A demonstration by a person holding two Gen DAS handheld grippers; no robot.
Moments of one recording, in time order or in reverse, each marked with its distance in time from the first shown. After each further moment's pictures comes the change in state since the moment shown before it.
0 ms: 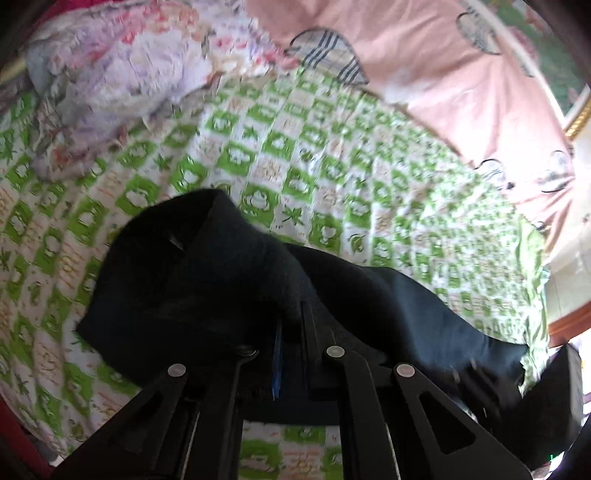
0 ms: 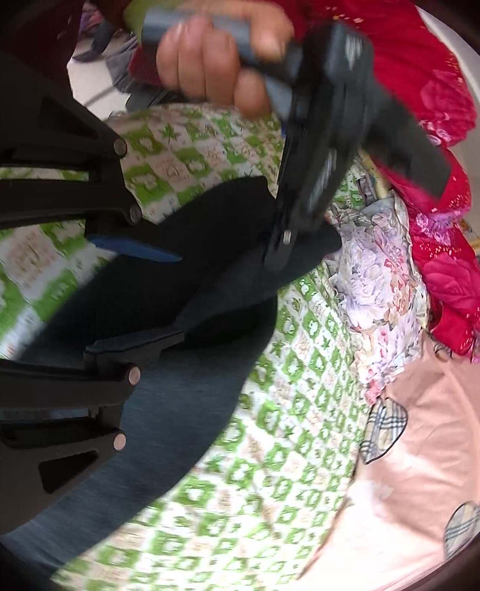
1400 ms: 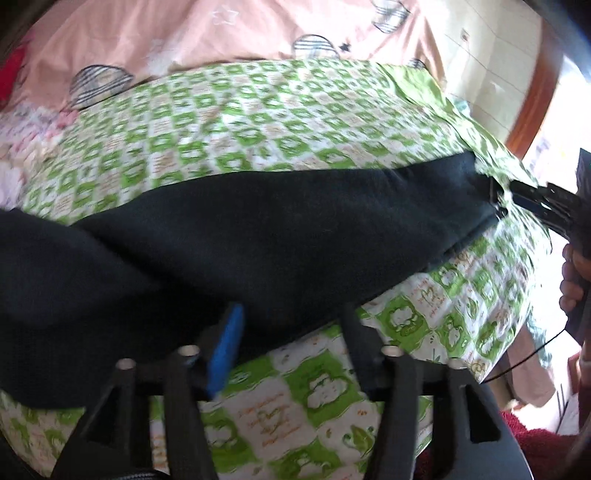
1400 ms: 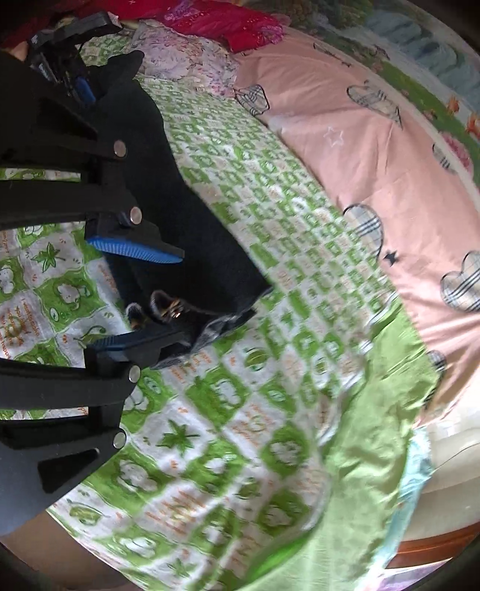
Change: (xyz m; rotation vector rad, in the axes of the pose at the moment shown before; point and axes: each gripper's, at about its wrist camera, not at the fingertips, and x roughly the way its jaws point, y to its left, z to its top) left arm 0.025 -0.138 -0.132 0.656 0.043 -0.141; right arm -0.275 -0.153 -0.207 0.979 -0.292 -0.661
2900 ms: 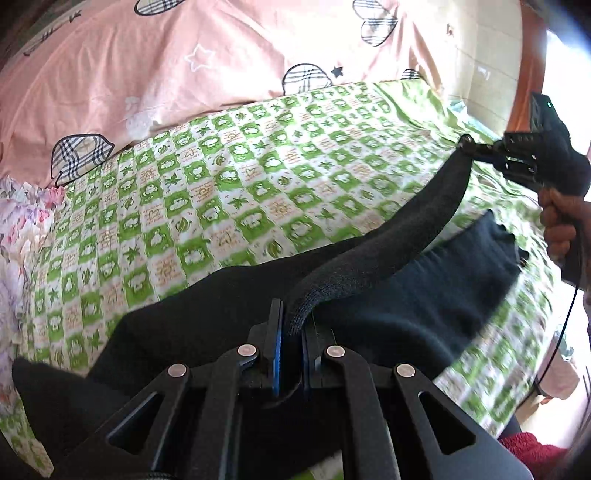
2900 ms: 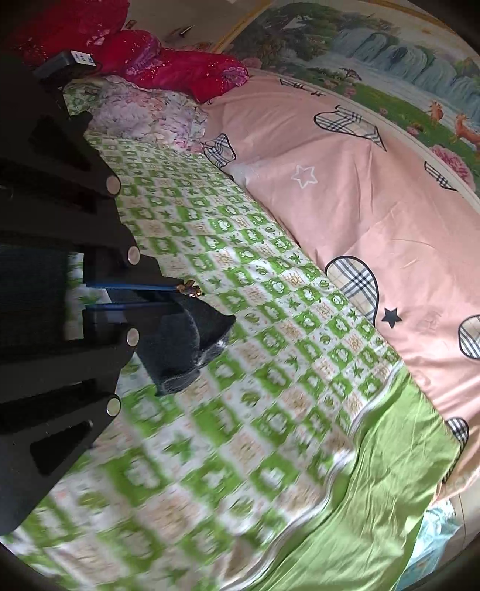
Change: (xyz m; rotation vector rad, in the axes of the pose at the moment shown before) left arm 0.018 -0.004 0.094 0.150 -0.068 0.036; right arm 0.086 0.020 0.103 0.103 0.081 0.274
